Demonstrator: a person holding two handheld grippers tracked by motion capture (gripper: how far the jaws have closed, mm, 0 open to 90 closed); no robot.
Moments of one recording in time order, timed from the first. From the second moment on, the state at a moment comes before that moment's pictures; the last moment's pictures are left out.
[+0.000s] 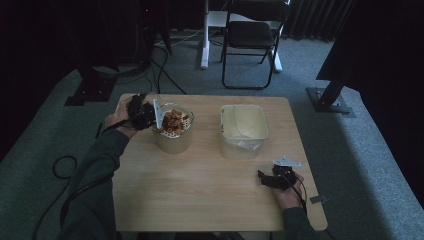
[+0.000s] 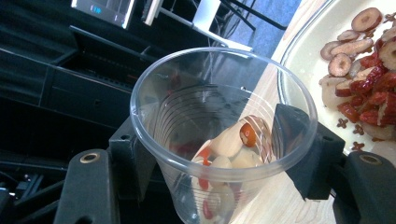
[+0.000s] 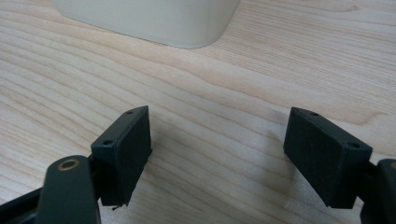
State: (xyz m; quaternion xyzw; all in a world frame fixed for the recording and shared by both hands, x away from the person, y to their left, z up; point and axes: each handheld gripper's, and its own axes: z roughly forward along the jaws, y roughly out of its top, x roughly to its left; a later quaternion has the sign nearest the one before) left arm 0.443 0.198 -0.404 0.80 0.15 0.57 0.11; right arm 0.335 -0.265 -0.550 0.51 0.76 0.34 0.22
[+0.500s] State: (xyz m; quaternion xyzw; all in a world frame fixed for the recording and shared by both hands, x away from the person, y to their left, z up) left arm 0.444 0.200 -0.400 0.80 0.16 0.57 0.12; right arm 0.335 -0.265 -0.550 0.51 0.76 0.34 0.22
